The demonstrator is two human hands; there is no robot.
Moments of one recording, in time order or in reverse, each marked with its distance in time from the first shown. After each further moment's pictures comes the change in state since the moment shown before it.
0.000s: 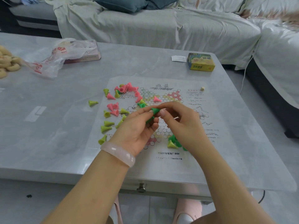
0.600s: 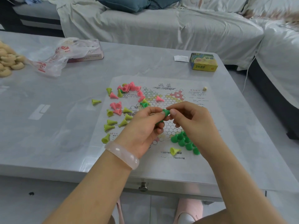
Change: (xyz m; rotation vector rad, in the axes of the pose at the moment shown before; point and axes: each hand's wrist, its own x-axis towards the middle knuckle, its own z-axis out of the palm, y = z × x) left_hand -0.007 -0.003 0.005 0.216 -0.039 0.038; right_hand -0.002 -0.002 -0.013 0.131 0.002 0.094
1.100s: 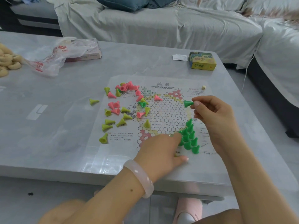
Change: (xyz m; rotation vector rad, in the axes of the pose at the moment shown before) left_hand -0.016 -0.042 0.009 1.608 -0.219 0.458; right_hand 0.004 0.012 -0.033 0.190 0.269 0.113
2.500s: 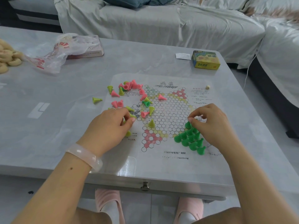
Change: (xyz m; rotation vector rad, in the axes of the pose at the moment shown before) left_hand -0.016 -0.099 -0.050 -0.066 0.243 -0.260; right_hand 0.011 0.019 0.002 -0.877 -0.184 -0.047
